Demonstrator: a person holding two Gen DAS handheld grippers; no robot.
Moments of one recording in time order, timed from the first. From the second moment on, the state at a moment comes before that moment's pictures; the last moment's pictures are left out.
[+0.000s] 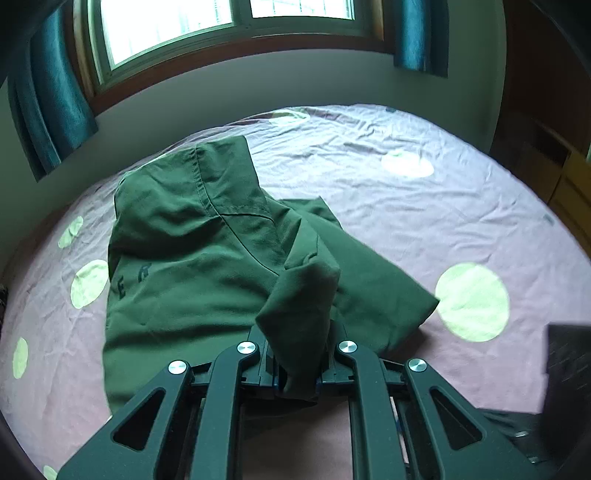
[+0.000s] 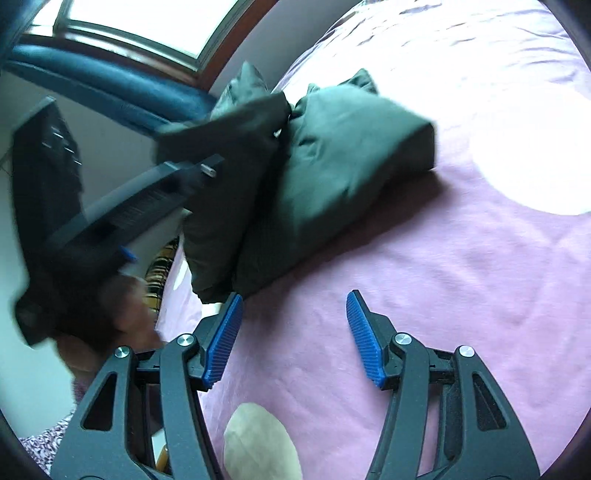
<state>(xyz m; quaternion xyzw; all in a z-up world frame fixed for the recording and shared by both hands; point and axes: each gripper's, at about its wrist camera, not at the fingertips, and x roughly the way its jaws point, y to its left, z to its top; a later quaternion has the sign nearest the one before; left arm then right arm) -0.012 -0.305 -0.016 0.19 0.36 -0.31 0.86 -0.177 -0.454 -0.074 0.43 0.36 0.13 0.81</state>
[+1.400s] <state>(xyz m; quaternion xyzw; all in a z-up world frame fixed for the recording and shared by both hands) -0.006 -0.108 -0.065 -0.01 0.41 -0.21 0.89 -0.045 -0.444 -0.022 0.35 0.47 0.13 0.80</state>
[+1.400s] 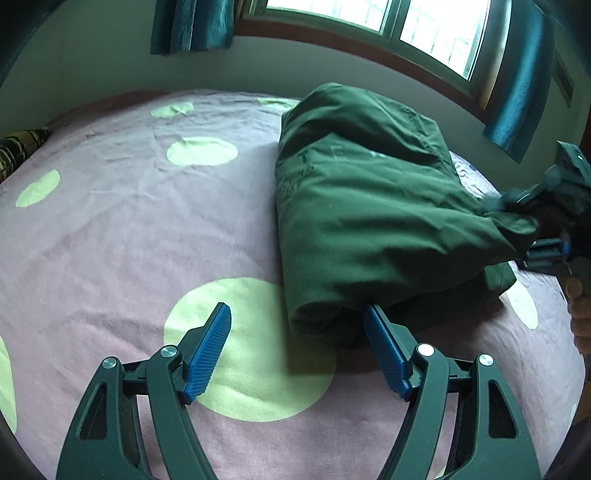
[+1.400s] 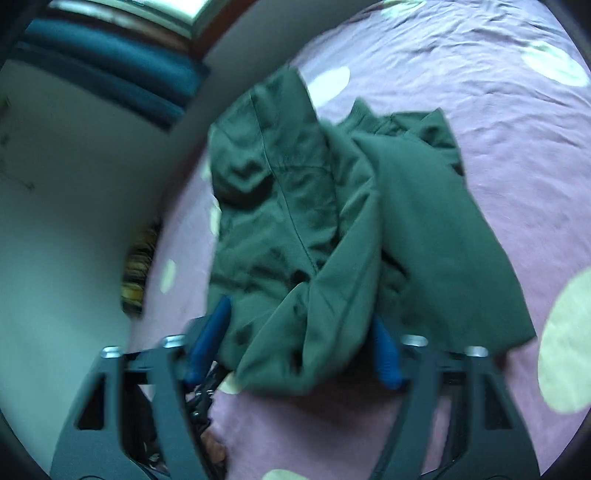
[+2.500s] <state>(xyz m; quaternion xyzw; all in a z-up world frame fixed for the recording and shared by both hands) -0.001 -0.128 -0.077 0.00 0.44 -0.24 0.87 -0.136 -0.514 -0.052 0.41 0.38 0.10 0.82</state>
